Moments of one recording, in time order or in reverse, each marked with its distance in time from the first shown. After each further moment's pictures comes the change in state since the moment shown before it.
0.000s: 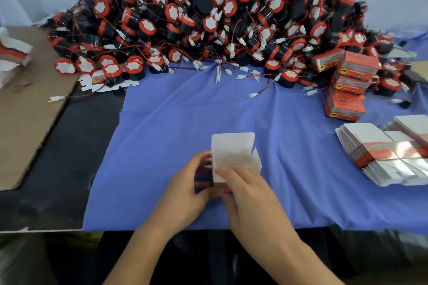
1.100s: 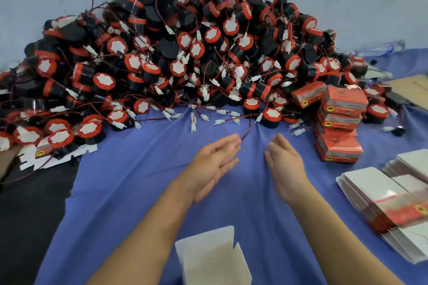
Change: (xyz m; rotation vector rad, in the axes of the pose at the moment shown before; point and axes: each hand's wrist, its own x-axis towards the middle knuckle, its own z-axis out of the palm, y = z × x) left_hand 0.226 0.048 0.035 -0.581 -0.287 -0.208; right_hand 0.171 0.185 -0.019 1.159 0.468 0.822
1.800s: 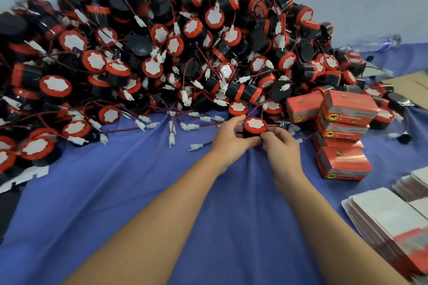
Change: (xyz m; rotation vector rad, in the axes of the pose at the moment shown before) left_hand 0.161 -0.004 0.042 0.548 0.141 0.143; right_hand 0.095 -0.015 0.001 -0.188 0.223 -0.165
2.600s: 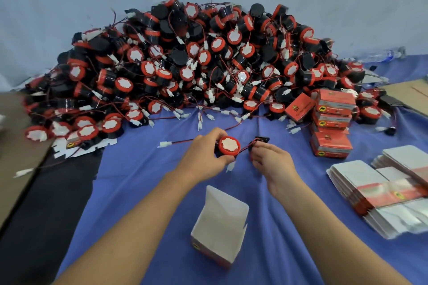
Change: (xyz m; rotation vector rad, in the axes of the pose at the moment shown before) left_hand -0.169 0.020 -0.082 0.578 0.063 0.179; right_hand -0.131 -0.025 -0.017 0.179 -0.185 0.266
